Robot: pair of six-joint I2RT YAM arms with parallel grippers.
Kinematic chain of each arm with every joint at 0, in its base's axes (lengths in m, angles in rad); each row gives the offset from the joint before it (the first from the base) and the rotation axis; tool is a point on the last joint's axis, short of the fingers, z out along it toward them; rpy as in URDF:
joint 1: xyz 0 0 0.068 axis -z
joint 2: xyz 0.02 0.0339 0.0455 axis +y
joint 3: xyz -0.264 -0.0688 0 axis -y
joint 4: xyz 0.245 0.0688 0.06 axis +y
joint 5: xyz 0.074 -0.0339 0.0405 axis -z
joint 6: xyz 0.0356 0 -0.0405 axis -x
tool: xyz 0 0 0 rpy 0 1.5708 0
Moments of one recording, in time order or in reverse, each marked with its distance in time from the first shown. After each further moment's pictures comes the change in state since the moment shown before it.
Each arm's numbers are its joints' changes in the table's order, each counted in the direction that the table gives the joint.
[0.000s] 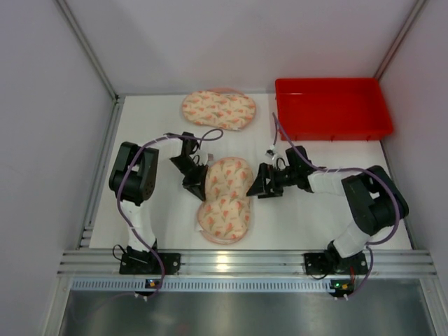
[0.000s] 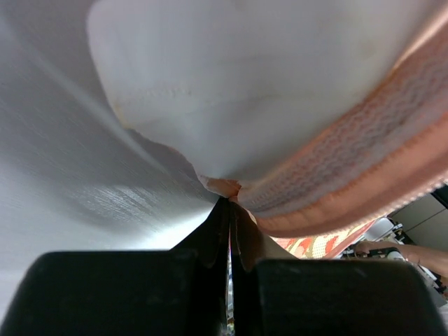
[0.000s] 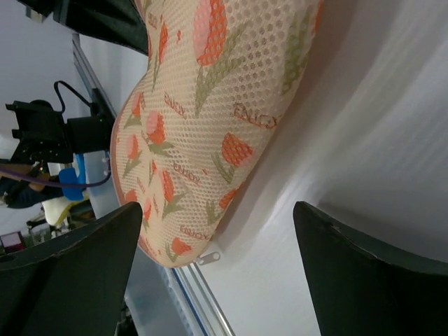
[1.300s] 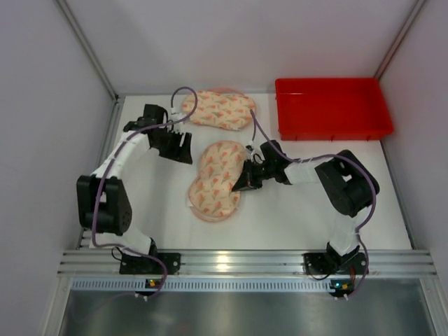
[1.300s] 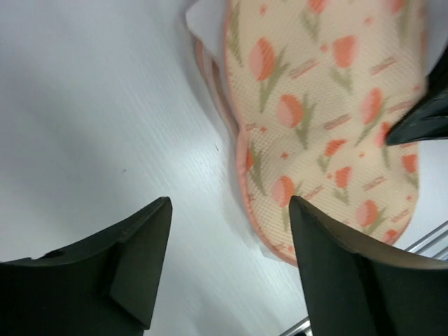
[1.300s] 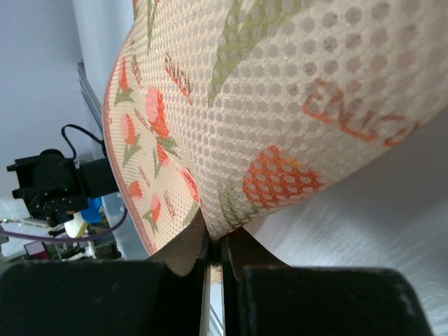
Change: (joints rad) left arm -0.174 -0.330 0.056 -0.127 -0.134 -0.136; right arm -0.175 0.270 0.213 -0.127 0.089 -0.210
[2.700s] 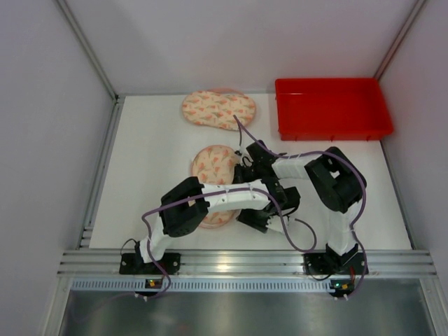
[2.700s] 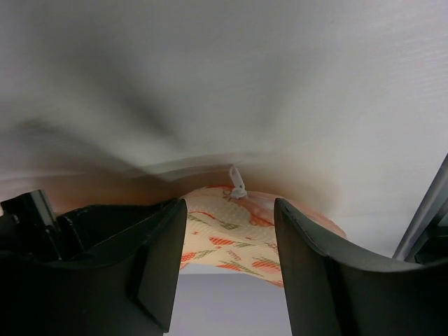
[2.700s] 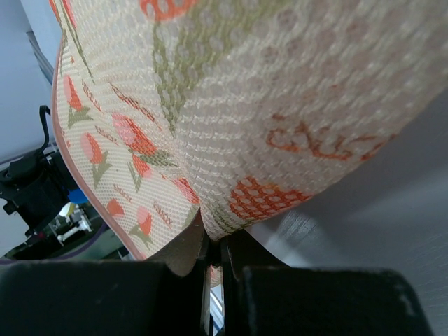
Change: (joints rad) left arm 1.120 0.455 0.367 0.425 -0.605 -0.544; right arm -0.083 0.095 0.190 0.311 0.039 0.063
